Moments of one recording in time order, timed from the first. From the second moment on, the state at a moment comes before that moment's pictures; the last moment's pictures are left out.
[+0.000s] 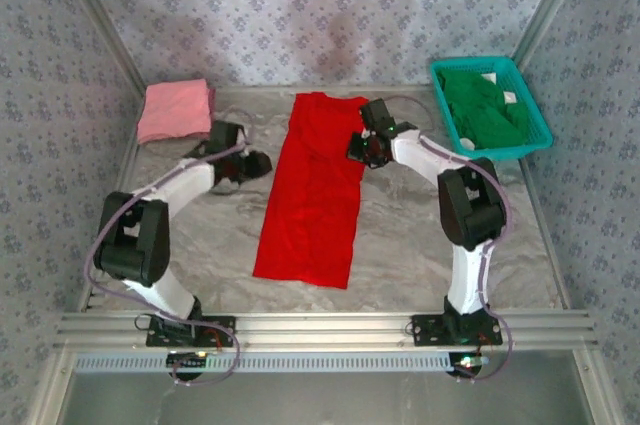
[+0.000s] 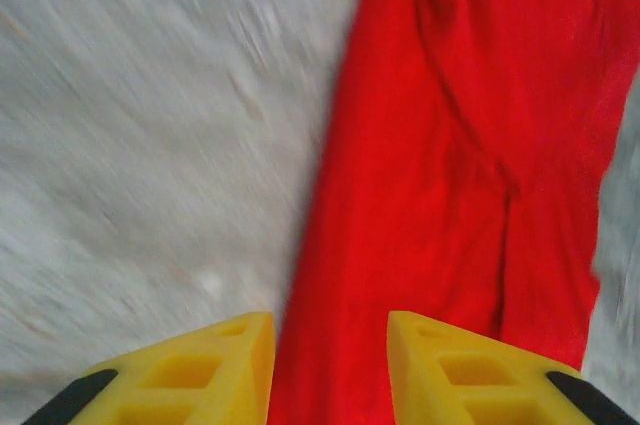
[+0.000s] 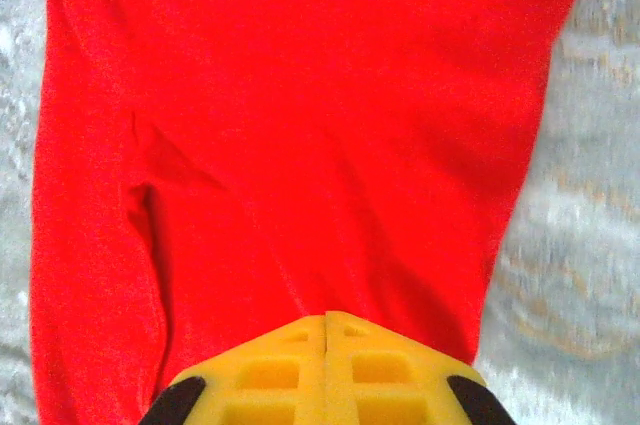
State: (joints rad) left arm -0.30 1.63 1.01 -0.32 0.30 -0.54; right arm 0.40 1.99 1.49 -0.49 -0.12 0.60
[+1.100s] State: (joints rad) left arm -0.51 1.07 0.47 -0.40 0.33 -0.82; right arm 0.26 2.29 1.93 -0.60 -0.28 0.67
